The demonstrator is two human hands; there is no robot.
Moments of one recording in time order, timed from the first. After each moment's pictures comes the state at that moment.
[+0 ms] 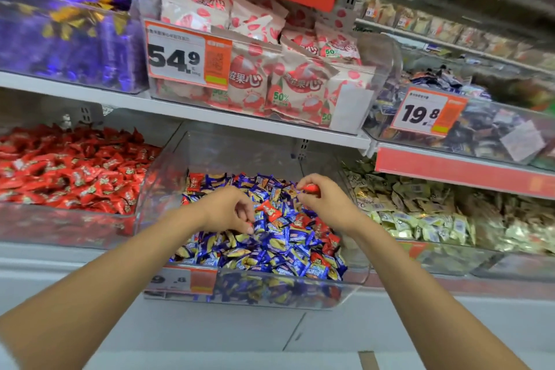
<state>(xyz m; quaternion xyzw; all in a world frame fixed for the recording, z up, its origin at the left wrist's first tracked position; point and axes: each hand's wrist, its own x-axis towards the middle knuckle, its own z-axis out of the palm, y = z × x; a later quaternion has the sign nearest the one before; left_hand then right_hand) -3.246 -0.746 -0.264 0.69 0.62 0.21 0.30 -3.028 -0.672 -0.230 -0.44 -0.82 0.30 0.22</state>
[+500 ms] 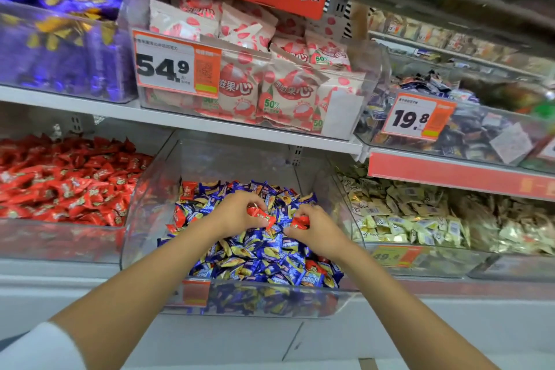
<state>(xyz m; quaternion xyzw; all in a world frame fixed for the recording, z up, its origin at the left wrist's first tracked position) -3.220 -0.715 -0.281 0.65 0.66 0.29 0.26 -3.023 -0.683 -0.265 -0.49 -0.82 0.25 0.14</state>
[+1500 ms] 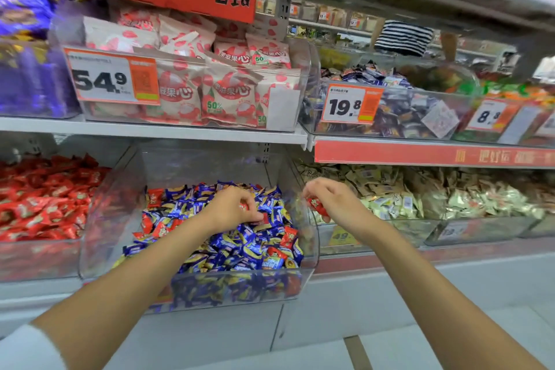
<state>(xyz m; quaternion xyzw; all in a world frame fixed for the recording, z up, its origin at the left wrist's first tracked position) -3.162 -0.717 -0.253 0.68 0.62 0.30 0.25 -2.936 -0.711 -0.197 -0.45 -0.76 0.36 0.30</state>
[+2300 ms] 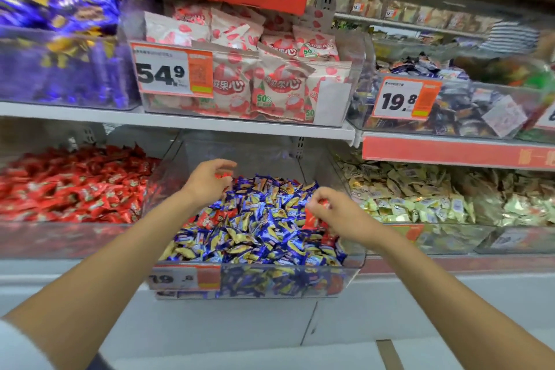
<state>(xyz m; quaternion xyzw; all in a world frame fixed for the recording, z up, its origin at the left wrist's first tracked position) -3.254 -0.741 -0.240 0.51 0.67 0.46 0.27 -2.991 -0.713 -0.225 -0.43 -0.81 0.35 0.19</state>
